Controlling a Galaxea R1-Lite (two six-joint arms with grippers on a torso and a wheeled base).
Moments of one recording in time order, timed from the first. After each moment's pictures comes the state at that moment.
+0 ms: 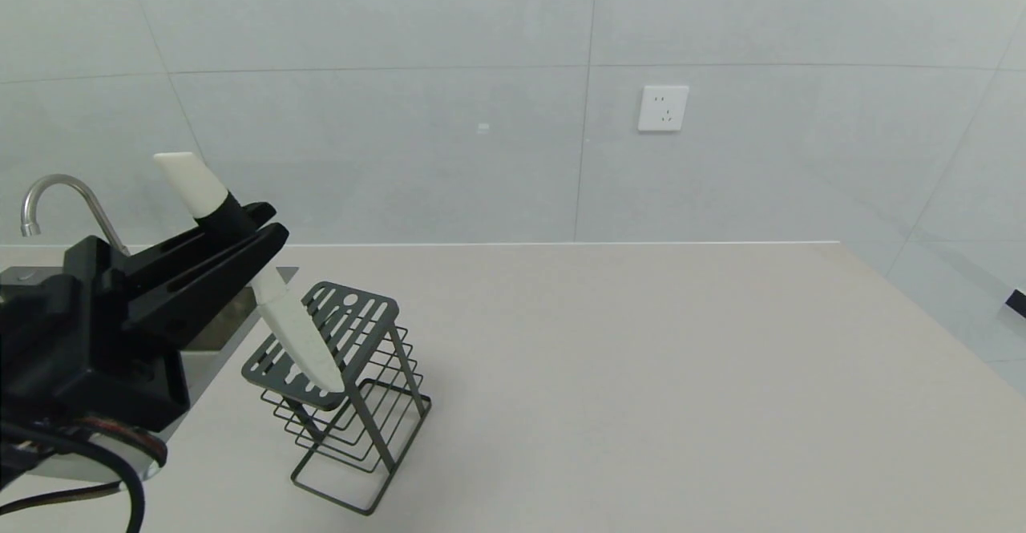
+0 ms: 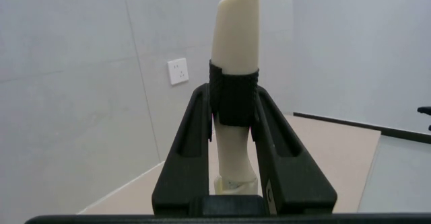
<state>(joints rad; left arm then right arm) -0.35 1.28 -0.20 -1.52 -0.52 -0.11 0.00 0.00 0.00 -0.05 0.17 0.01</state>
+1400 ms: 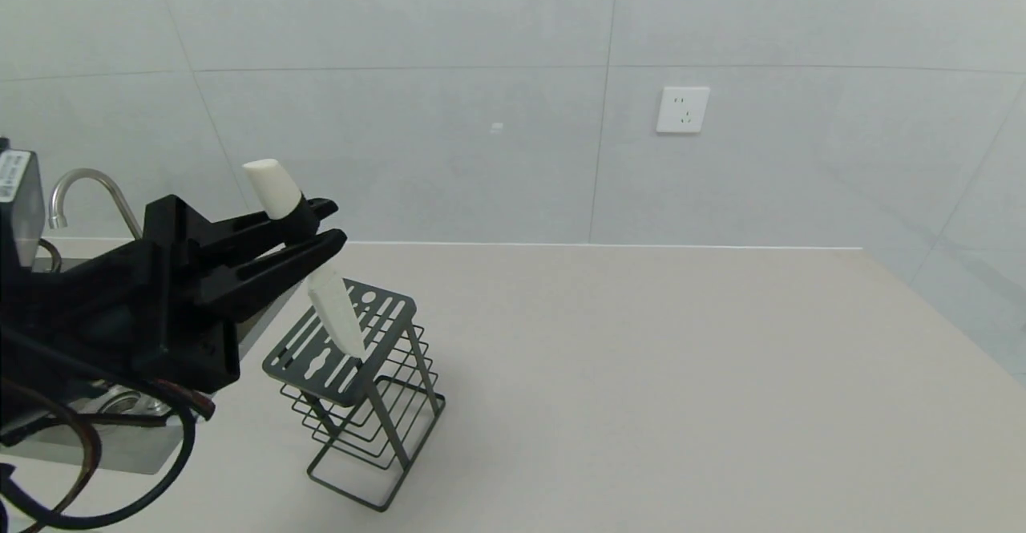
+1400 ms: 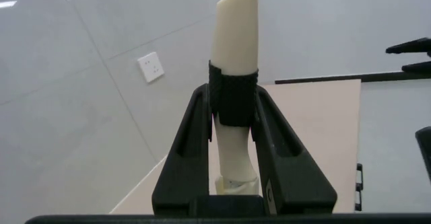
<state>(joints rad) -0.24 1.44 -0.35 -1.53 -0.87 0.01 0.00 0.00 0.00 -0.05 0.17 -0.04</state>
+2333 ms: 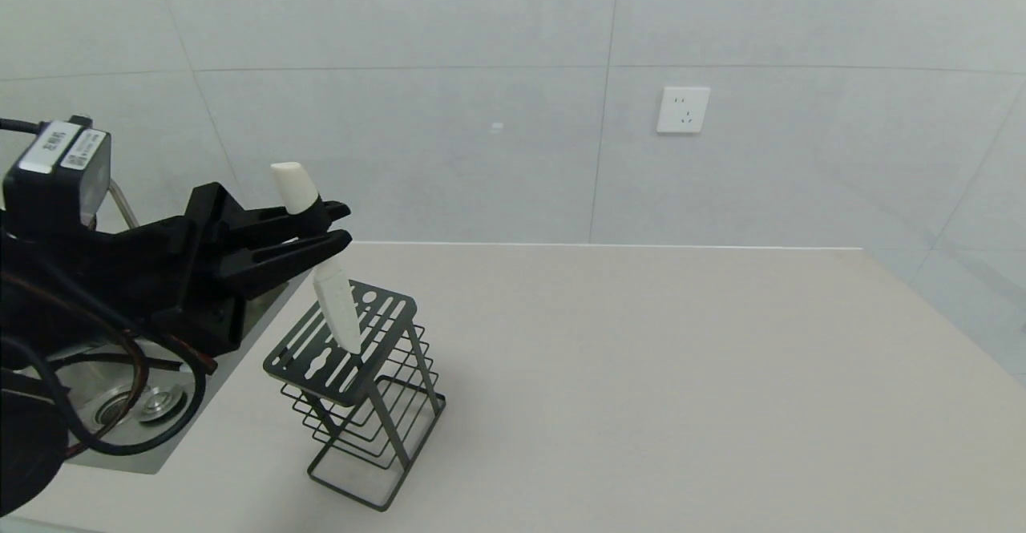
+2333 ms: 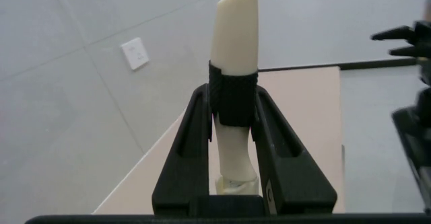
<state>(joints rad) -0.13 1.59 -0.48 -1.57 -1.14 -0.11 0.00 0.00 0.00 -0.06 0.17 -0.01</state>
